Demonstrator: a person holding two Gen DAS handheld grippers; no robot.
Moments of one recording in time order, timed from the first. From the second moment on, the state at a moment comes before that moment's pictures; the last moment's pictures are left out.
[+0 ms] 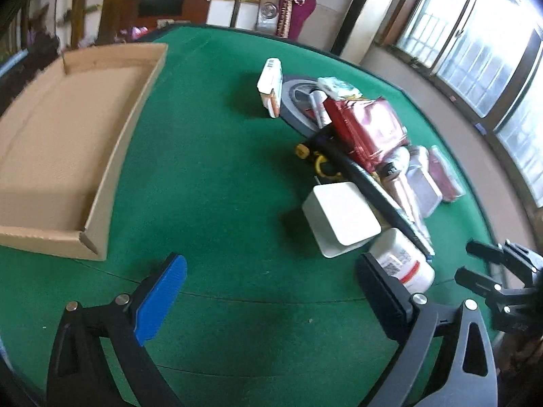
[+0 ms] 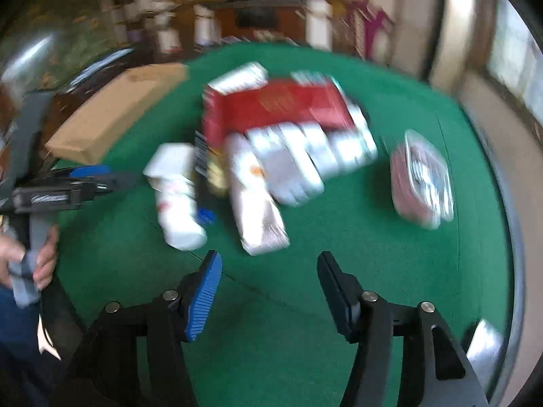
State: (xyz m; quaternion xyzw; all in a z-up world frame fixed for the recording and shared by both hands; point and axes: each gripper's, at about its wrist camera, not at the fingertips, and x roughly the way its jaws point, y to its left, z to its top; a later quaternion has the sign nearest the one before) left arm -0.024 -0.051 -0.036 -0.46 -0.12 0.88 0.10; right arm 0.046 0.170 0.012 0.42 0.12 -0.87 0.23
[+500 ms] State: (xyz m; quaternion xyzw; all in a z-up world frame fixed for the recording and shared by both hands) left arm -0.018 -0.059 -0.034 -0.44 -0.12 0.89 0.06; right arm 0.037 0.094 0.003 0.41 0.20 -0.81 0.36
